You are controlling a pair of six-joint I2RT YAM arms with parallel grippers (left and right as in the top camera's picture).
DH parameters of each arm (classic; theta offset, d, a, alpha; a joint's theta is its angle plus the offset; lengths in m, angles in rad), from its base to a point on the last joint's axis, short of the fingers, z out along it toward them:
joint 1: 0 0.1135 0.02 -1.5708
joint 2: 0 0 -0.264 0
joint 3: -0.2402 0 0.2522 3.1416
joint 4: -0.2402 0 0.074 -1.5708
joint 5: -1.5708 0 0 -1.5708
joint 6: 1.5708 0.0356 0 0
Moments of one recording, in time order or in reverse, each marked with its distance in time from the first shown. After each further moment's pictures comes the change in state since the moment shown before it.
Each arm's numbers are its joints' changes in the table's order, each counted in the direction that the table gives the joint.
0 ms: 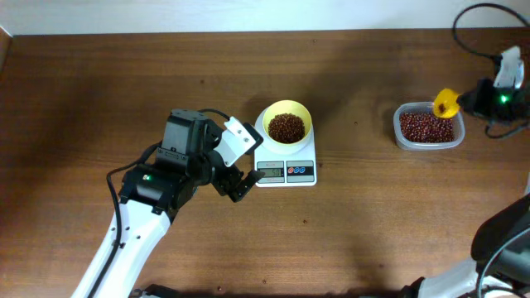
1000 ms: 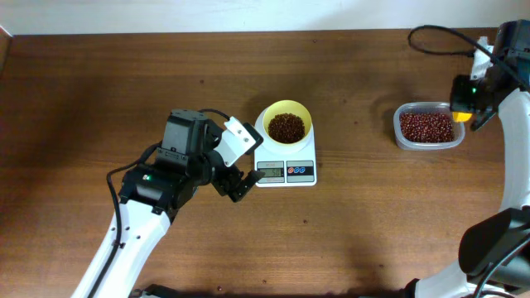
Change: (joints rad) left arm 0.000 0.000 0.000 0.000 0.000 0.000; right arm 0.198 -0.045 -0.064 -0.104 -0.517 0.050
